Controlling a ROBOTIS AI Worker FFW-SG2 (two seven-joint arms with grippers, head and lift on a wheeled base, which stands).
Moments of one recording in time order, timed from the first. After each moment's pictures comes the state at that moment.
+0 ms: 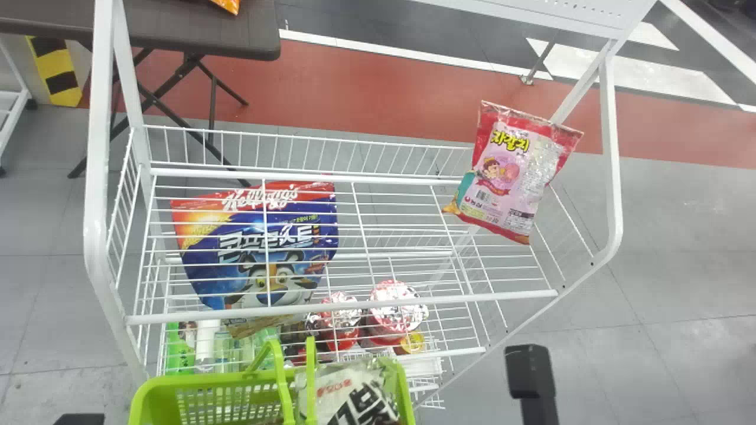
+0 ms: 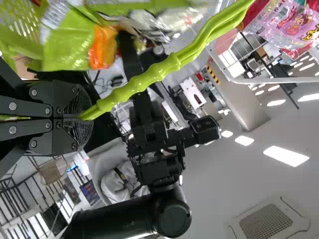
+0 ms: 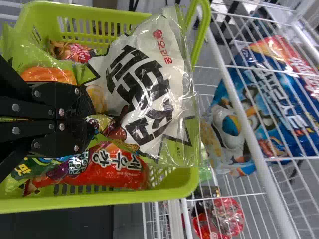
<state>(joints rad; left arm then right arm) 0.67 0.15 -0.16 -2.17 0.23 0.87 -1.29 0.72 -0.02 -0.31 -2.59 -0.35 1.57 0.47</state>
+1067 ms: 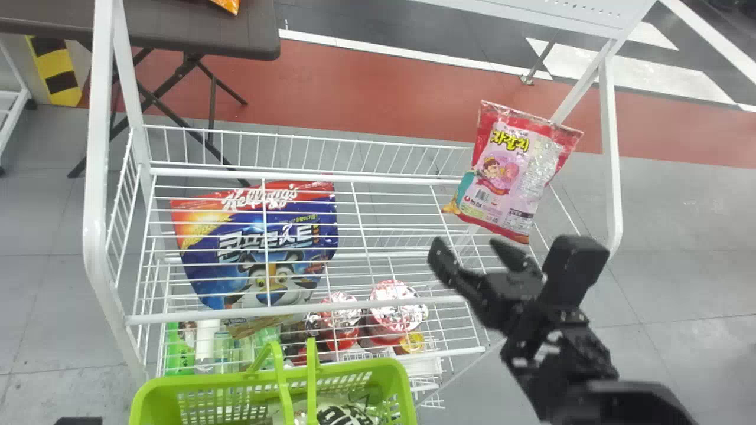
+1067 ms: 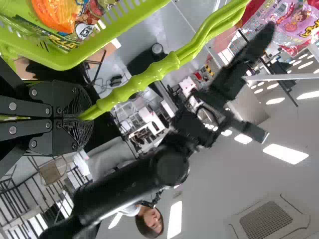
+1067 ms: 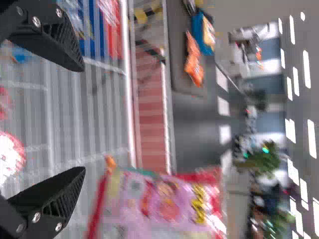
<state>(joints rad) 0.69 0.15 -0.16 -2.18 0.23 0.86 -1.29 0.49 -0.05 -0.27 -2.18 -0.13 0.45 0.12</state>
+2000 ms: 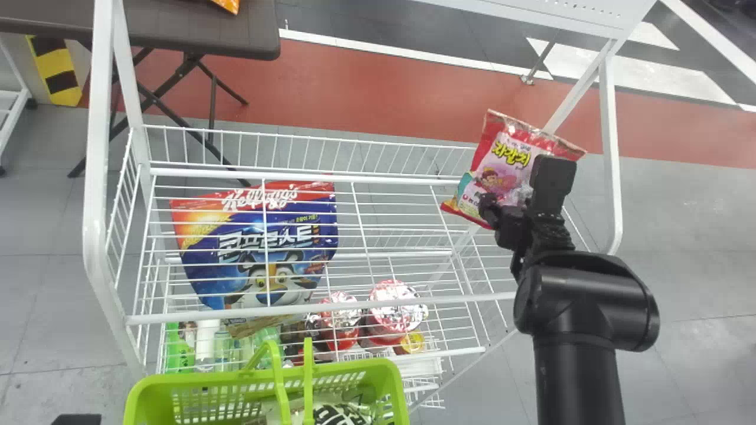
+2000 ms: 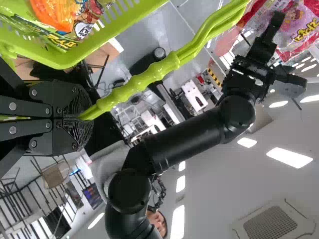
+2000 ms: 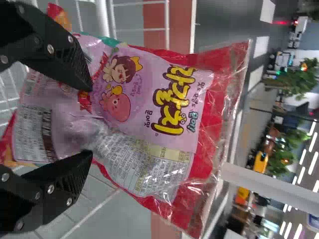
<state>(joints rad) 0.67 0.16 -0.16 -2.17 0.23 0.86 -1.28 0.00 -0.08 -0.33 -1.73 0.14 0.66 0.01</state>
